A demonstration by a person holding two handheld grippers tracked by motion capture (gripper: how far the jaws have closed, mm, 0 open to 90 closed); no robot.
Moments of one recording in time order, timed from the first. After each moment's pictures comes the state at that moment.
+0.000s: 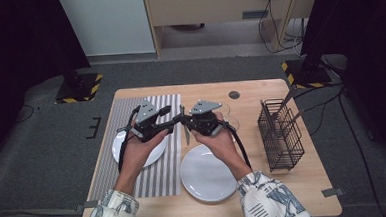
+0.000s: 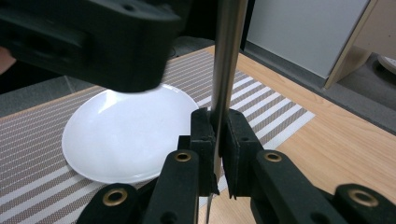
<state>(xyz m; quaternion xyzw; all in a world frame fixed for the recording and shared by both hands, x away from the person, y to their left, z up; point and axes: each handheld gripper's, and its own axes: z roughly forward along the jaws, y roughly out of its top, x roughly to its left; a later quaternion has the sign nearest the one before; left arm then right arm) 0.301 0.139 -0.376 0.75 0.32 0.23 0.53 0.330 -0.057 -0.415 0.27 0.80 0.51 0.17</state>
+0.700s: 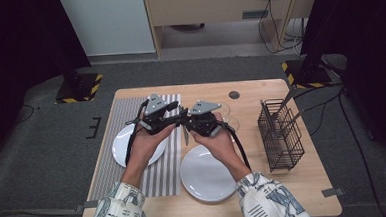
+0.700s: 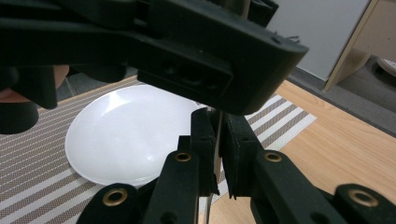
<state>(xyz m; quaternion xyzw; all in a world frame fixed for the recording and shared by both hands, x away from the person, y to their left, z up) 0.320 0.122 -0.379 0.76 0.32 0.22 0.53 0.327 -0.055 -0.413 0.27 0.80 0.51 0.17</state>
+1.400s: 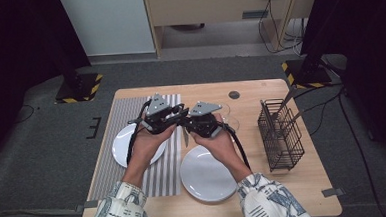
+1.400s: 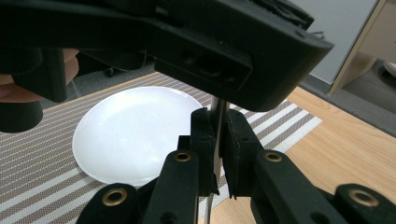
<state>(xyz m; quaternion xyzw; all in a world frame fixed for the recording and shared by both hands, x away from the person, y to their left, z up) 0.315 0.118 -0.374 0.77 0.29 0.22 0.53 0.324 -0.055 -0.414 0.26 0.80 0.52 0.17</state>
